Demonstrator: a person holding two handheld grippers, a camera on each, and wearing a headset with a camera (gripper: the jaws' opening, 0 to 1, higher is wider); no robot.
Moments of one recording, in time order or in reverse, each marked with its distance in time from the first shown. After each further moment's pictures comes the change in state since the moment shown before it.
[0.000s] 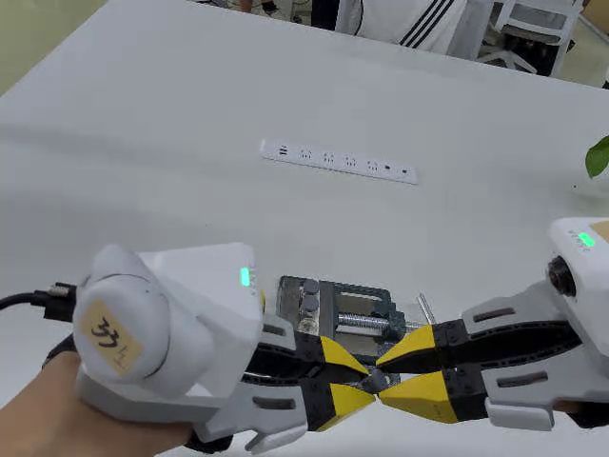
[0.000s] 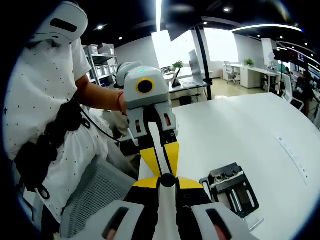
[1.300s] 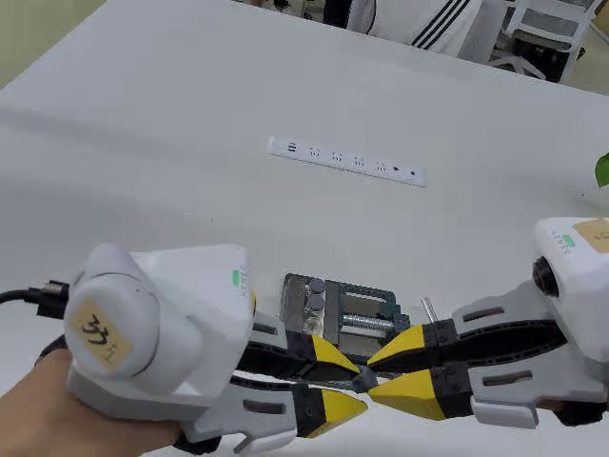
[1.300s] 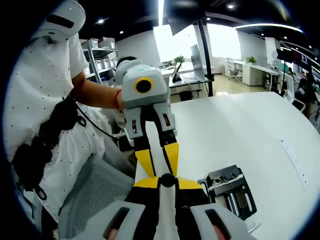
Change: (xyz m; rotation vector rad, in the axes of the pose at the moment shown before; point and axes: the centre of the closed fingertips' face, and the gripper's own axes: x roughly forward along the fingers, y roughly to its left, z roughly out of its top) left arm -0.011 0.005 -0.010 -0.034 -0.019 0.024; right arm 0.012 -0.007 0.007 -0.017 0.051 -0.004
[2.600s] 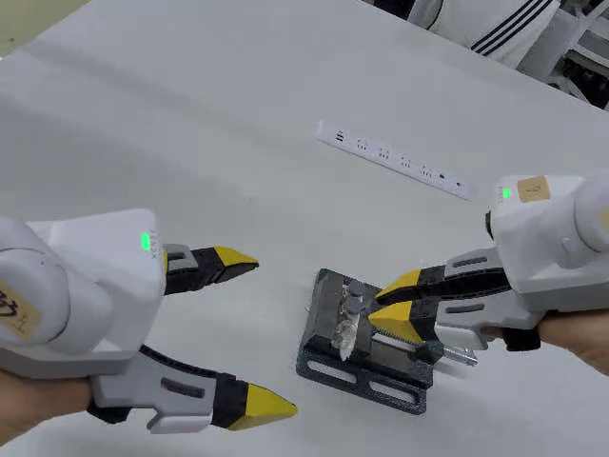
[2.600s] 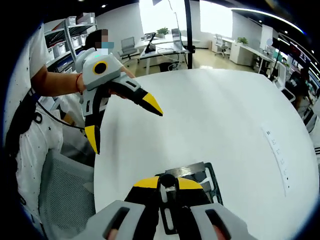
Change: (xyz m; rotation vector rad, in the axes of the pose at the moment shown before) left arm -0.066 0.077 -0.053 -0.051 -0.040 0.283; right arm 0.046 -0.097 -0.011 0.003 0.293 -0.167
